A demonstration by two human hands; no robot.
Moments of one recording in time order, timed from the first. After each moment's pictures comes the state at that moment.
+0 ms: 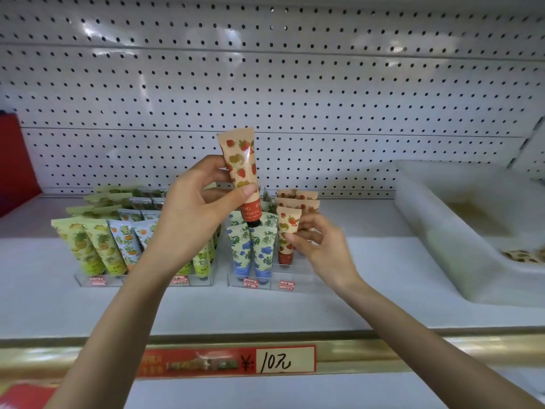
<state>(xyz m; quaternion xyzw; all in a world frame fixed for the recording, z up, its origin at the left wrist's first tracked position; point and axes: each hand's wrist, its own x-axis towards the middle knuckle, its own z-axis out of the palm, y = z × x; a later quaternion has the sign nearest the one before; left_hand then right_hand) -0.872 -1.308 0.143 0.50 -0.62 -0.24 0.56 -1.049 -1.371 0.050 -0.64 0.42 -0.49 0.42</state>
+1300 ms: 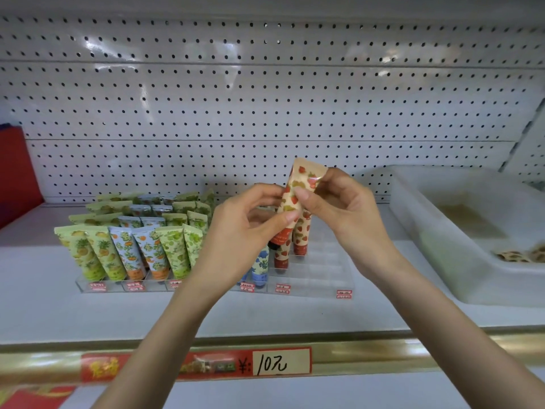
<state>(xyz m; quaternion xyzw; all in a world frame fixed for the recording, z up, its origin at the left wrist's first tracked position) -0.913 -1.304 0.129 0.47 -0.66 -0.25 0.53 -1.064 -1.335 0.136 -0.65 0.30 -0.55 0.42</state>
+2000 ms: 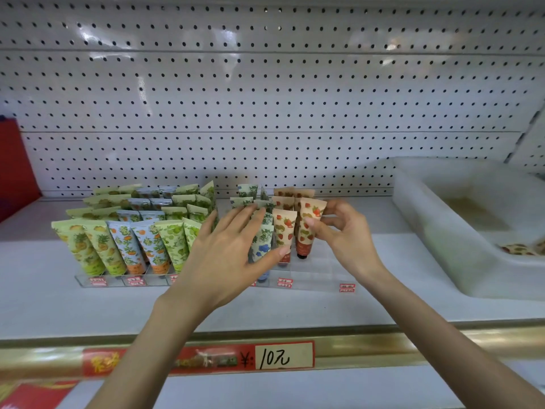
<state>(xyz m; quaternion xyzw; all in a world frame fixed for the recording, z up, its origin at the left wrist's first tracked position) -0.884 -1.307 0.085 0.61 -0.77 0.07 0.14 -1.078 -1.374 0.065 -0.64 0.44 -0.51 0.37</state>
